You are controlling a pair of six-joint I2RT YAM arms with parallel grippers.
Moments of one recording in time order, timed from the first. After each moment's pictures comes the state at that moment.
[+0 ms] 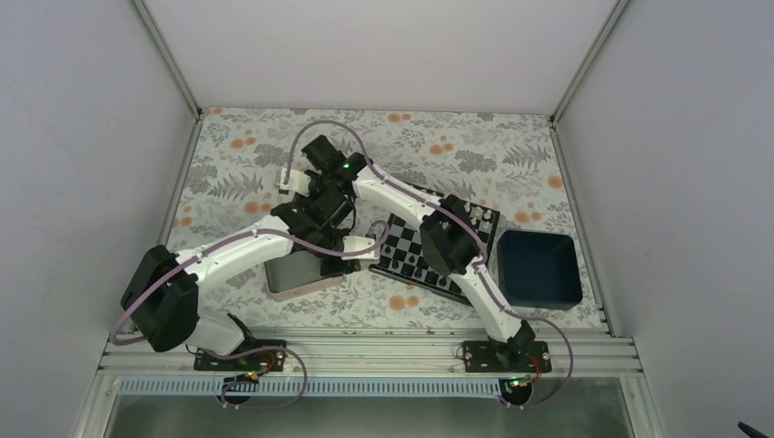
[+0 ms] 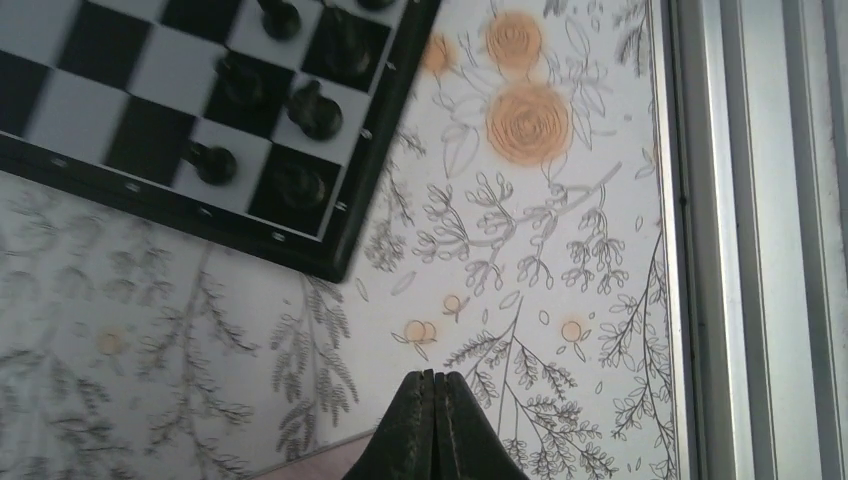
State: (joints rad) left arm -0.75 1.43 0.97 -0.77 0.39 0.72; right arm 0.87 2.45 2.22 -0.71 -0.47 -0.60
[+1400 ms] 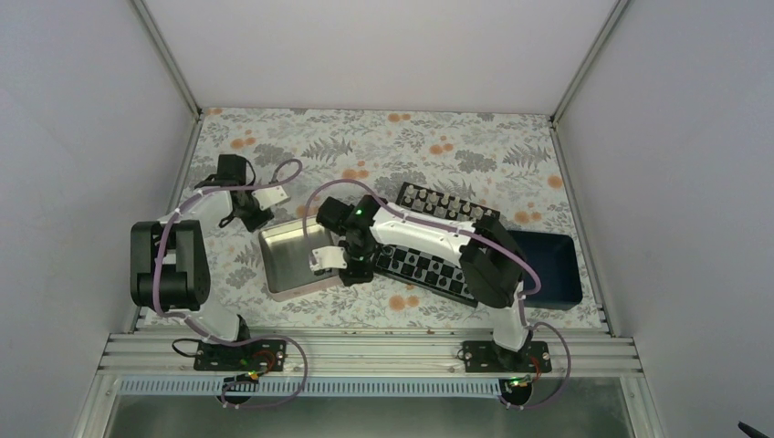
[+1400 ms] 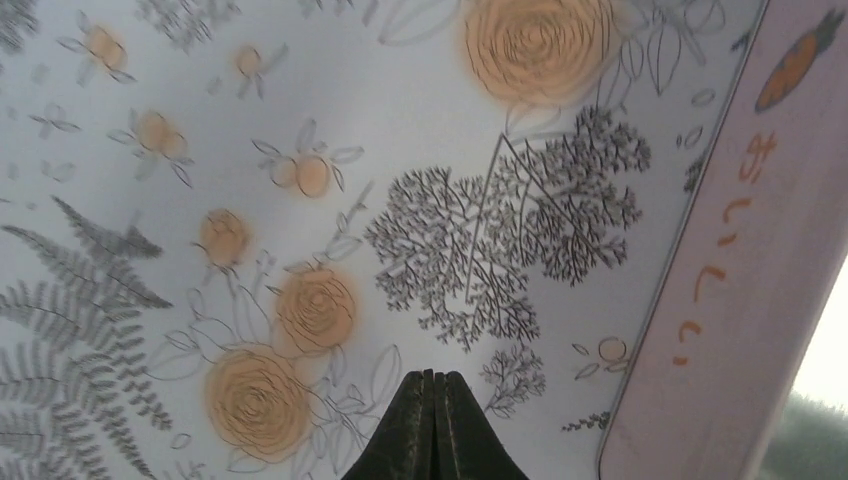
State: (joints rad) left arm 0.05 1.60 0.96 -0.53 0.21 0.98; right arm 1.04 1.97 1.59 -1.07 -0.33 -0.66
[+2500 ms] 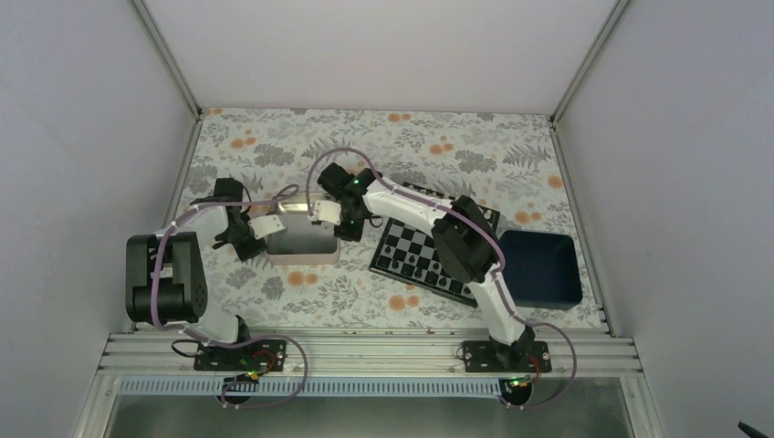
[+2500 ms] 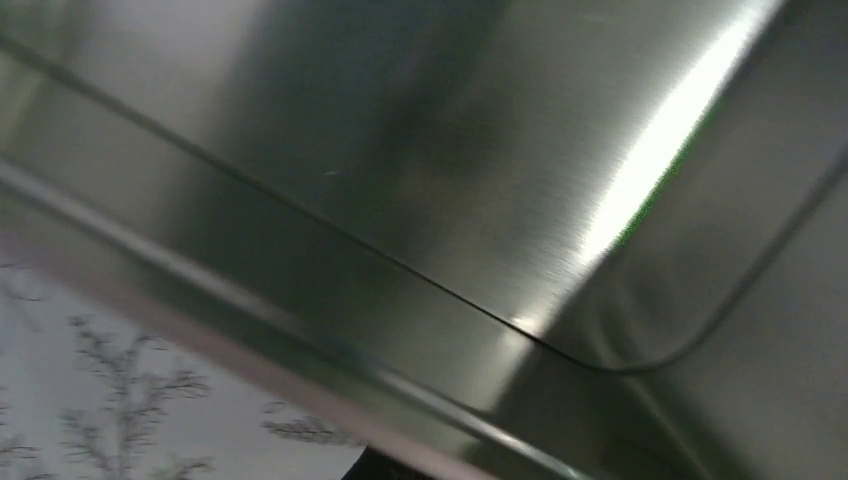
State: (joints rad) left arm 0.09 1.54 0.81 -0.68 0.17 1.07; right arm 0.91 2.22 1.83 -0.94 -0.12 -0.54
